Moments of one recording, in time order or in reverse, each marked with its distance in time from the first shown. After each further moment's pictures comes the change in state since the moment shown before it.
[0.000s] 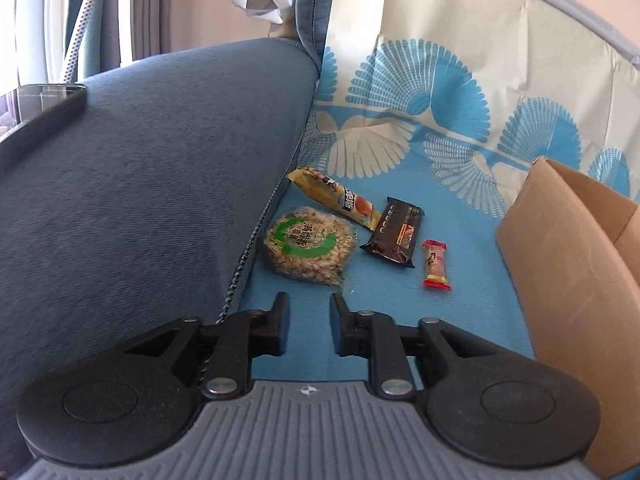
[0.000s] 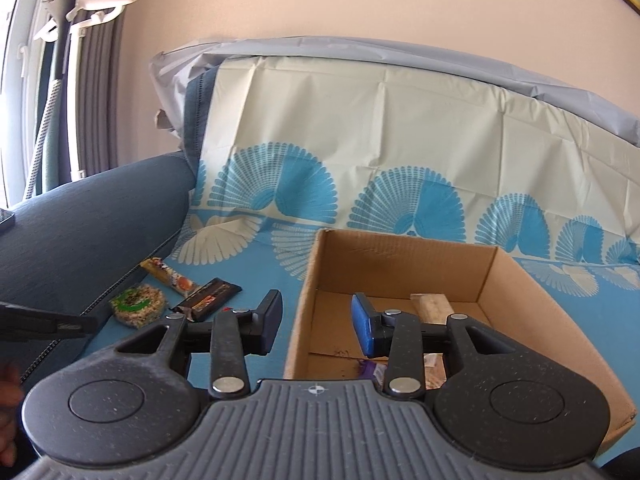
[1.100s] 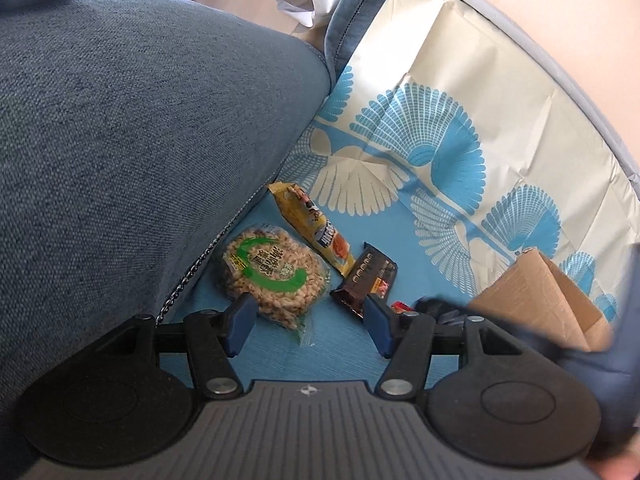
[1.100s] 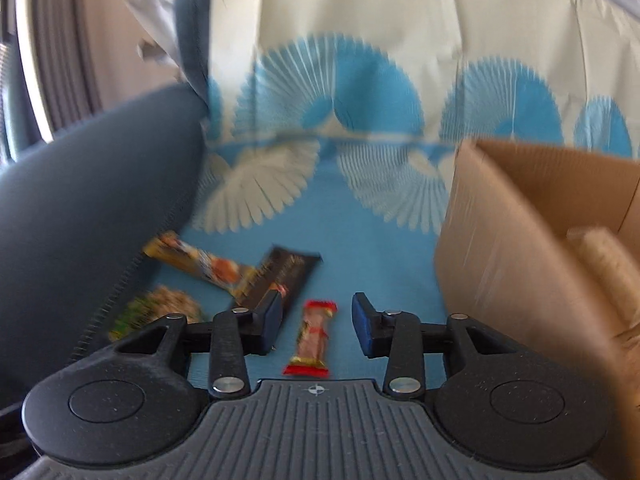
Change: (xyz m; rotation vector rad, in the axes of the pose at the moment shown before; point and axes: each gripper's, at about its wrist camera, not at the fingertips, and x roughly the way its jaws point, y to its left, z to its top) left arm 0.043 0.023 0.005 -0.303 -0.068 -0.178; right arm 0.220 0.078 -0.015 0.176 0.311 0.051
